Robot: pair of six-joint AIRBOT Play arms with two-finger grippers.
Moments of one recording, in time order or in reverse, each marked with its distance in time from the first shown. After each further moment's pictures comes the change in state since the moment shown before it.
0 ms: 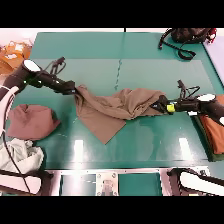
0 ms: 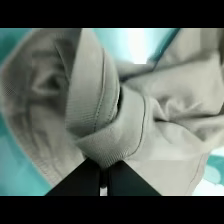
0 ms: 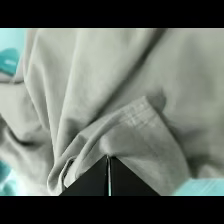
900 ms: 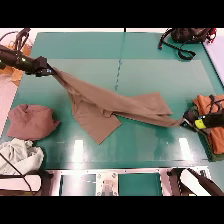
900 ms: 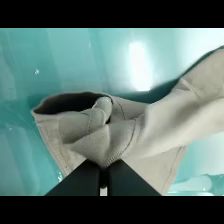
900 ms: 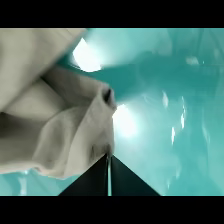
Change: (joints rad) left arm 0.171 0.093 0.237 0.014 -0.229 -0.050; right arm -0.234 0.315 -0.113 -0.664 0.209 0.472
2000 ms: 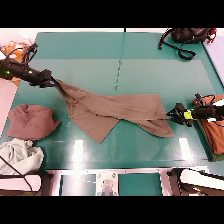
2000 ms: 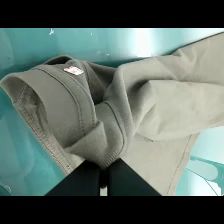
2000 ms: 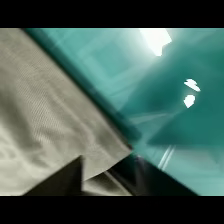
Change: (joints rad) left arm 0.002 0.002 -0.153 0.035 0.048 0.019; right arm -0.013 -0.384 0.126 0.366 -0.089 -0.195
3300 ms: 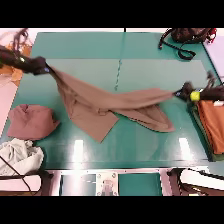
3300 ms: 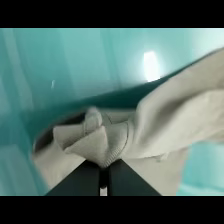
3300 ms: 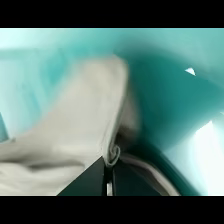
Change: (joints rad) left arm 0.000 0.030 0.226 -0.011 -0.024 -0.028; right arm 0.017 0.025 0.303 0.200 0.009 -0.127
